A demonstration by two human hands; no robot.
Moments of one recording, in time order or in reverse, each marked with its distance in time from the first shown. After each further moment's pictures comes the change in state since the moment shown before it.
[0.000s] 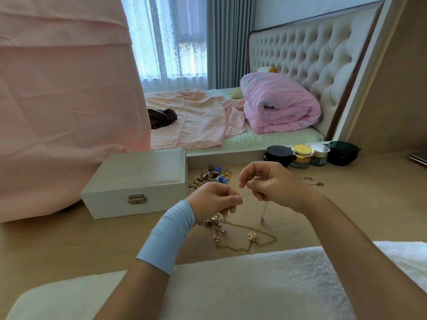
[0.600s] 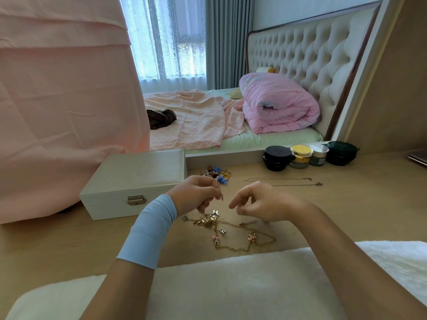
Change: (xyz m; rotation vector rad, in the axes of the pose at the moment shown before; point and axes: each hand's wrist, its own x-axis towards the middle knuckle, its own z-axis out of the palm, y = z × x) left_hand -0.014 0.007 -0.031 -0.036 0.026 -0.070; right_hand 0.001 0.008 0.018 -0.399 -0.235 0.177
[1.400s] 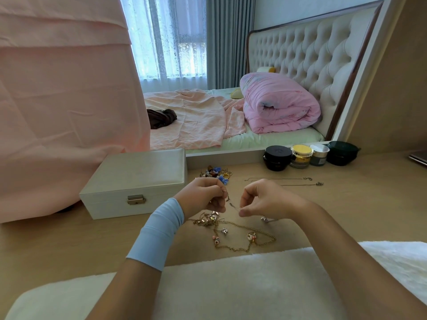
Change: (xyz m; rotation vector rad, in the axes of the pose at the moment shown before) left_hand 0.006 -0.001 0.018 -0.209 0.053 0.019; right_hand 0.002 0.007 -0.003 -0.013 0.081 0.068
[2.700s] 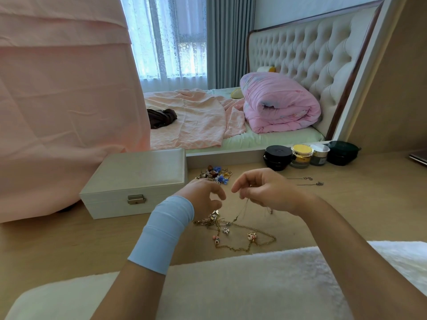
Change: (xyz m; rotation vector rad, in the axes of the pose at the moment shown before) left_hand -0.007 0.010 0.001 1.005 0.090 -0.038; right_hand -0.009 -0.017 -0.011 0.377 0.036 -0.152
